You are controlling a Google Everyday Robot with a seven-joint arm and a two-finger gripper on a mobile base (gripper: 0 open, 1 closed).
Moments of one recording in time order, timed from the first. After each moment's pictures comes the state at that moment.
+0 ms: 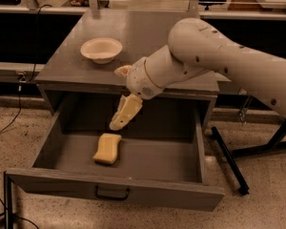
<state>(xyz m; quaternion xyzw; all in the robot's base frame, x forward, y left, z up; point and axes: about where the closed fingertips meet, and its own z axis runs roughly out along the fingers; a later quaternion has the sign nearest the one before) 0.549 0.073 0.847 -0.67 0.62 0.22 0.36</state>
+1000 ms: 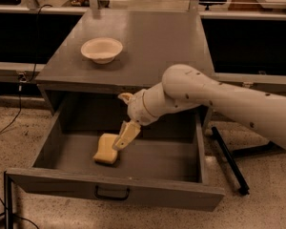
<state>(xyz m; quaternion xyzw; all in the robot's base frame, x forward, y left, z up) 0.560 0.076 0.744 -0.65 0.63 0.22 0.36</state>
